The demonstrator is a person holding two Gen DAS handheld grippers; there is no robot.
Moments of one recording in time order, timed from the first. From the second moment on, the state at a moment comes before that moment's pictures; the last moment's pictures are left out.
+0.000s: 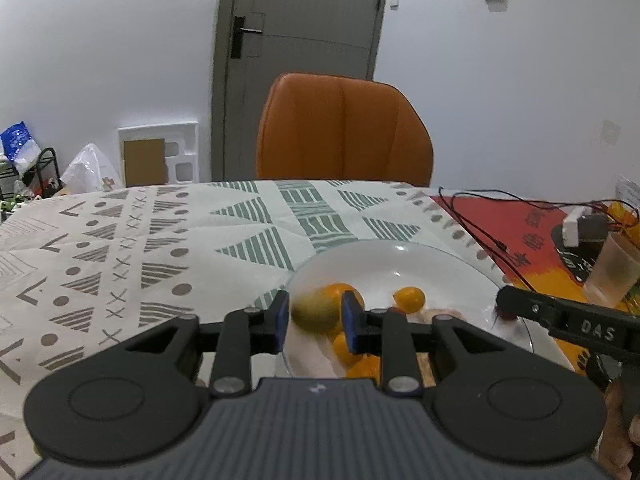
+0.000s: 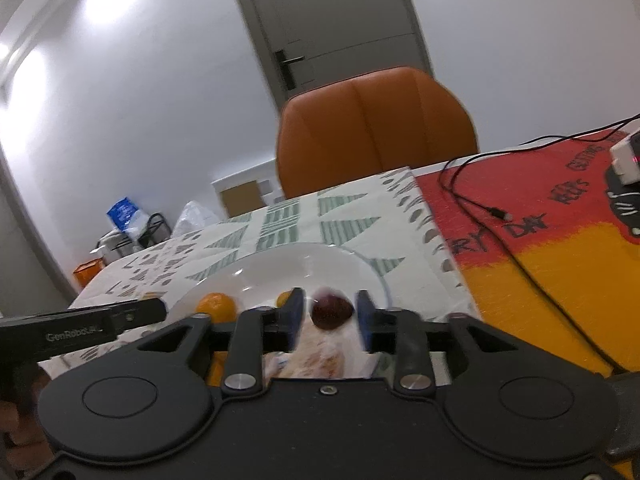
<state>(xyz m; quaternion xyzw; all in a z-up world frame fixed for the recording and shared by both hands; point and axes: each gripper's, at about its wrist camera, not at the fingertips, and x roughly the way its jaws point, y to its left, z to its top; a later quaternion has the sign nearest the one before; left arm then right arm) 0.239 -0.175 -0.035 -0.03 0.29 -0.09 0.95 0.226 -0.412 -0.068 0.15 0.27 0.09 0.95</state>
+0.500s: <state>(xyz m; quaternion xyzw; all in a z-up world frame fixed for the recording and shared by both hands) 0.214 -0.146 -0.024 -0.04 0.29 -0.08 0.95 0.203 -0.404 -0.064 0.16 0.28 0.10 0.94</state>
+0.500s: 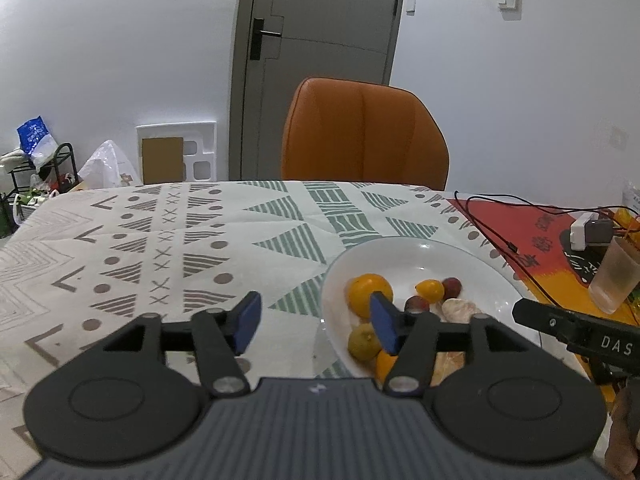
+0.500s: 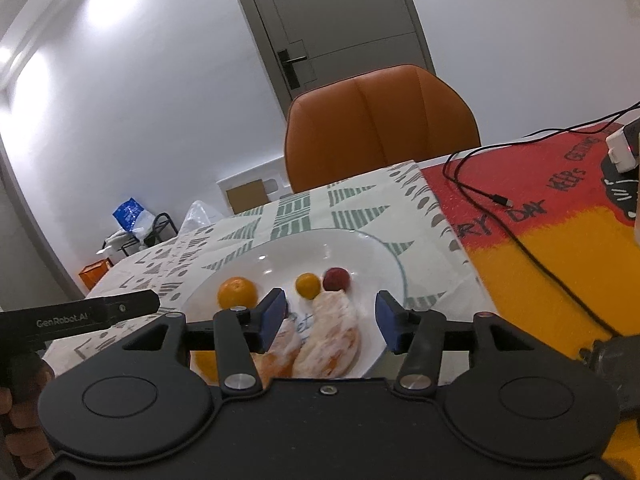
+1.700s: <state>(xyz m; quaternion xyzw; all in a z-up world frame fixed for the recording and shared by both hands) 0.139 -0.079 0.011 -0.03 0.27 -0.03 0.96 0.146 -0.353 -0.017 0.14 0.26 0.14 0.94</state>
